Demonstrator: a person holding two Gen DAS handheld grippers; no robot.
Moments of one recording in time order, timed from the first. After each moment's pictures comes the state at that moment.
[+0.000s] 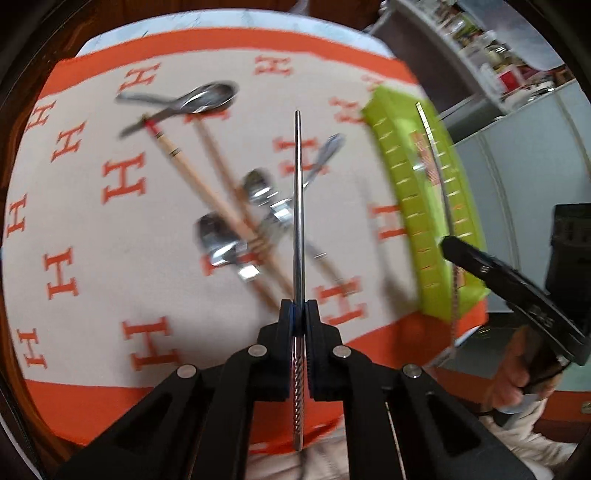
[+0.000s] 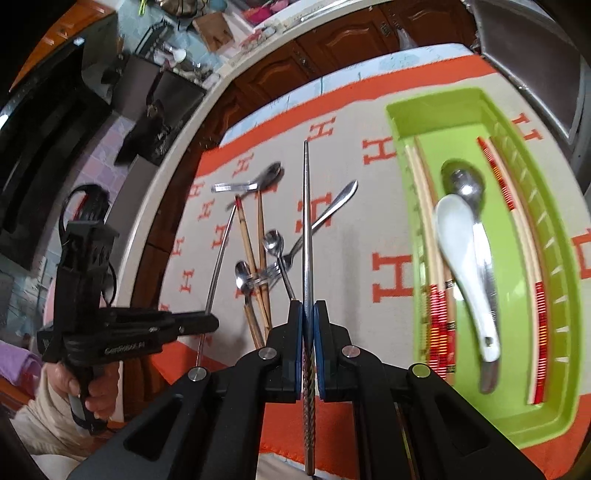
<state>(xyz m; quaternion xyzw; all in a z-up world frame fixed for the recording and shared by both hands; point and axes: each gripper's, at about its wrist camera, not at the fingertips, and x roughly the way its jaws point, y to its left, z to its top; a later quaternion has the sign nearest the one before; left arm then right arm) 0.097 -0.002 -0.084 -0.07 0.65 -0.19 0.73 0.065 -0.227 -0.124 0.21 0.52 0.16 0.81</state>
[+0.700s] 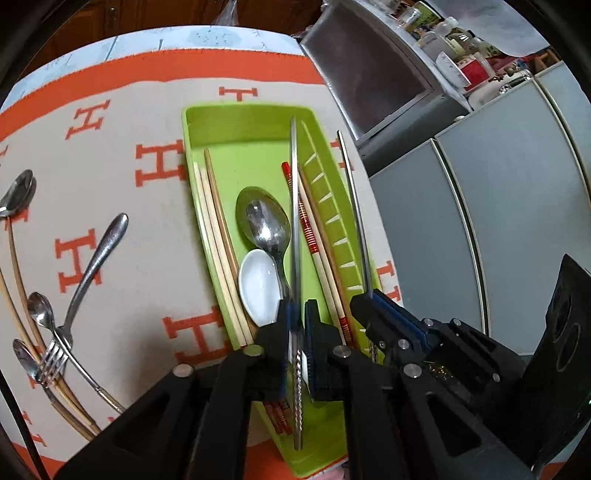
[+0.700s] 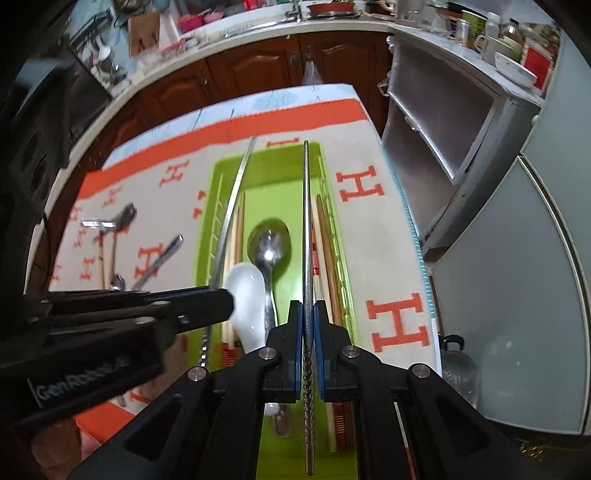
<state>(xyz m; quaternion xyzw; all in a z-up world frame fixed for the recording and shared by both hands) 0.142 -0.184 -0.115 -0.09 0.63 -0.24 0.73 0.099 -0.307 -0.129 0.05 0.54 -0.03 0.84</state>
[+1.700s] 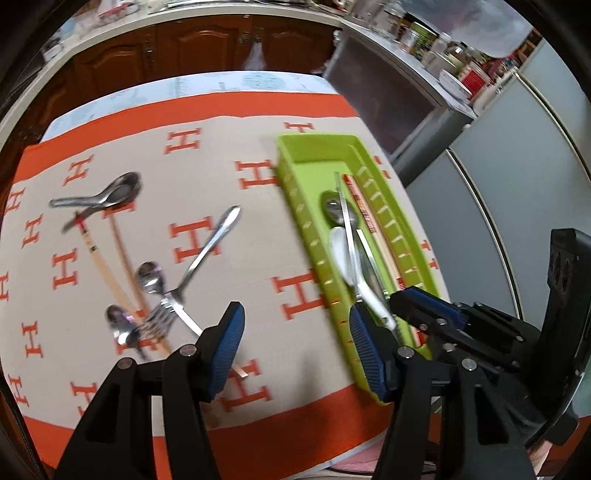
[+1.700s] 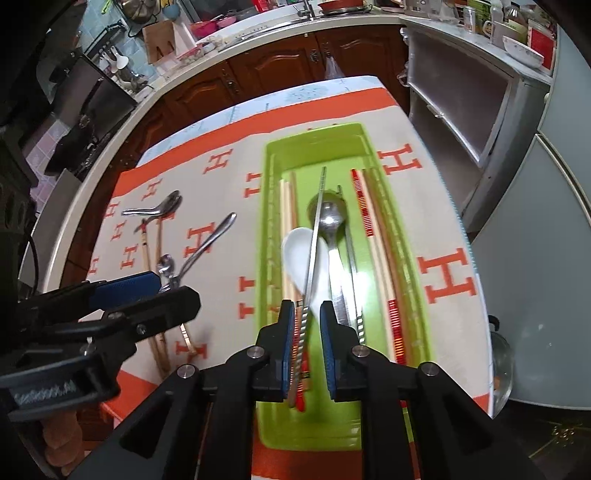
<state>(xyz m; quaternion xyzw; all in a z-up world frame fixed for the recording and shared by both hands) 0.085 -0.091 -0.072 -0.03 0.57 -0.19 0.80 0.048 -0.268 -0.113 0.12 0.52 0.03 0.84</state>
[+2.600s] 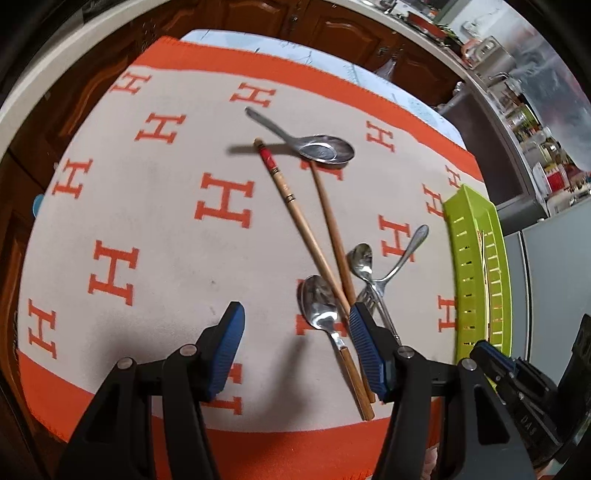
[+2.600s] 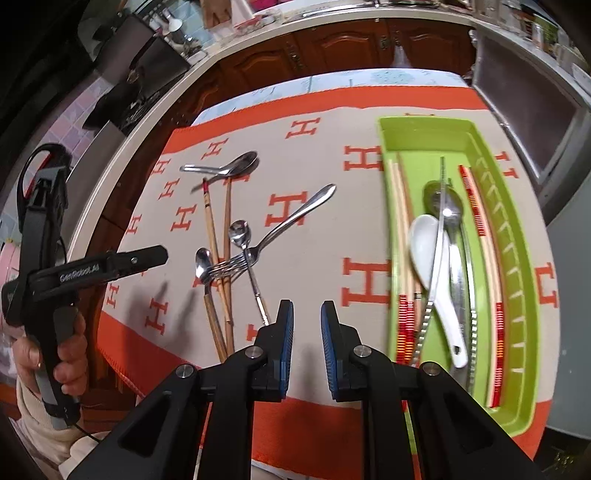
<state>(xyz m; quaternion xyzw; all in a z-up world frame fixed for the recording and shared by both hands) 0.095 0.086 -0.127 -0.16 0.59 -0.06 0.79 0.065 -0.177 -0.121 0.08 0.55 0.12 0.82</state>
